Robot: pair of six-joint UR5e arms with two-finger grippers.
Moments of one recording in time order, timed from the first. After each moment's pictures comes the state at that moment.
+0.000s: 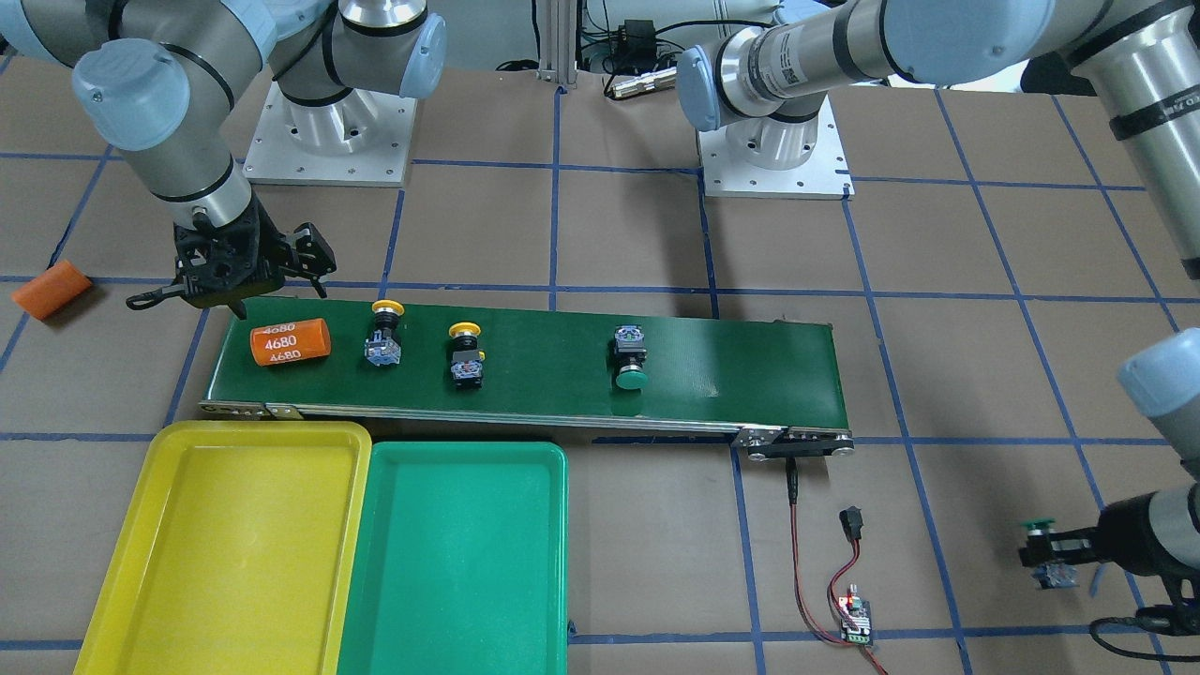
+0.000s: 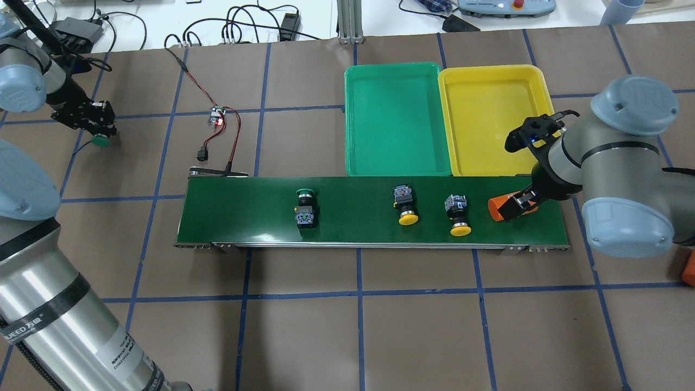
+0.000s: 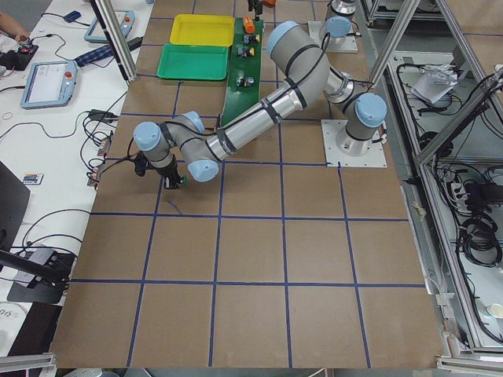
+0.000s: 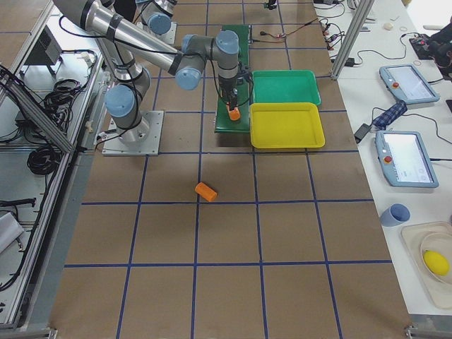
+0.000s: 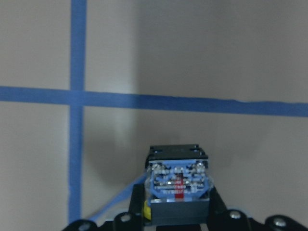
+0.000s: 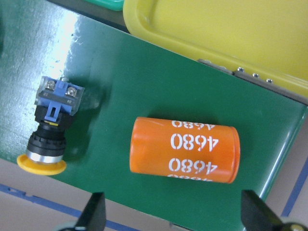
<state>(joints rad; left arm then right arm) -1.11 -2.30 -1.23 -1.28 1.52 0.42 1.38 -1.63 2.13 -2.07 -1.53 -0.47</state>
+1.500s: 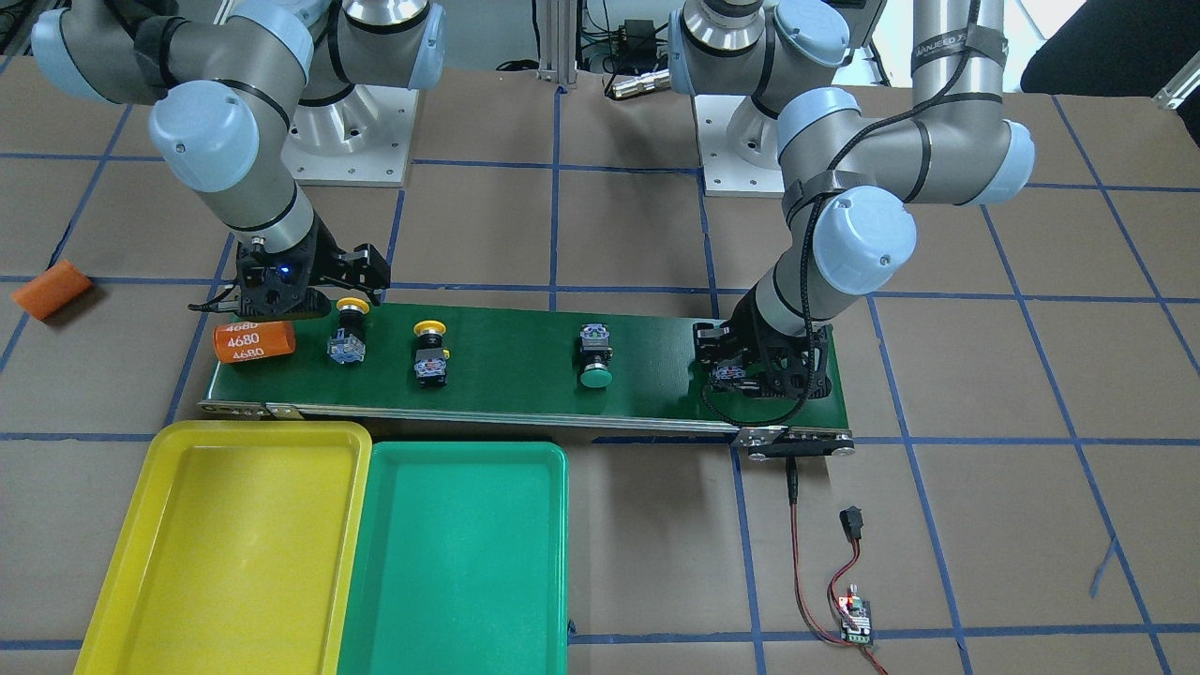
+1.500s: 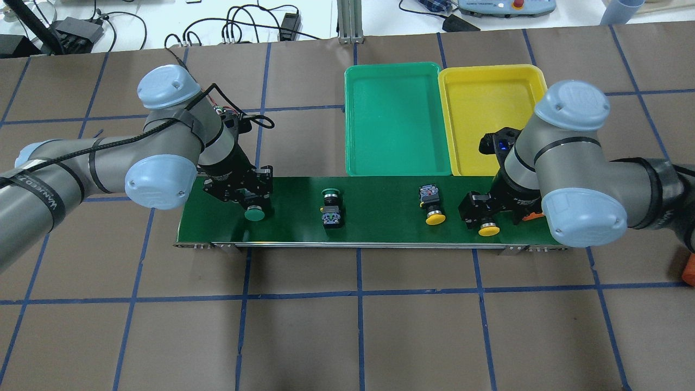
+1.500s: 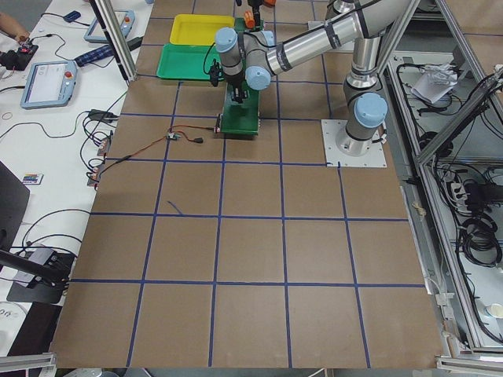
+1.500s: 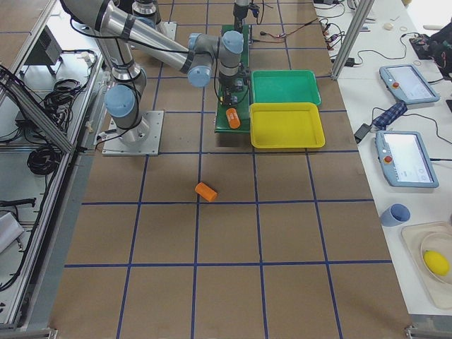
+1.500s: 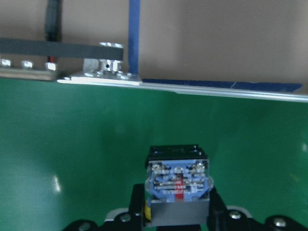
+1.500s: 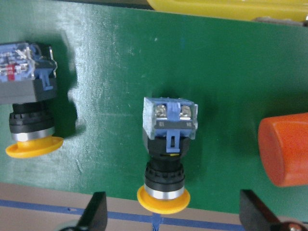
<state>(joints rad) -1.57 -1.82 -1.93 -1.09 1.43 -0.06 1.49 -1.52 2.11 -2.04 -1.52 -0.17</state>
